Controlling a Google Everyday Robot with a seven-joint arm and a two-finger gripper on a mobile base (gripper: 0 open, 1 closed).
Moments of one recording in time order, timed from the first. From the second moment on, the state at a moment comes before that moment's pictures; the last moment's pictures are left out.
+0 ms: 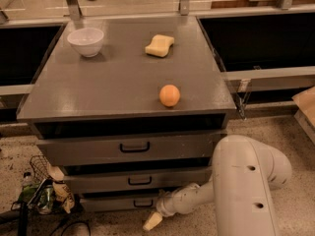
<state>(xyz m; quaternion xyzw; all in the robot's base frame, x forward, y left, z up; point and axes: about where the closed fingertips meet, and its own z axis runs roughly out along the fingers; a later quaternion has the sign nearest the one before) 0.495 0.019 0.206 -0.50 0.81 0.20 0.23</state>
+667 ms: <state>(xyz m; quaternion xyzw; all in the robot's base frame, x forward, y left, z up) 0.505 0.027 0.197 -0.49 0.81 0.20 0.23</state>
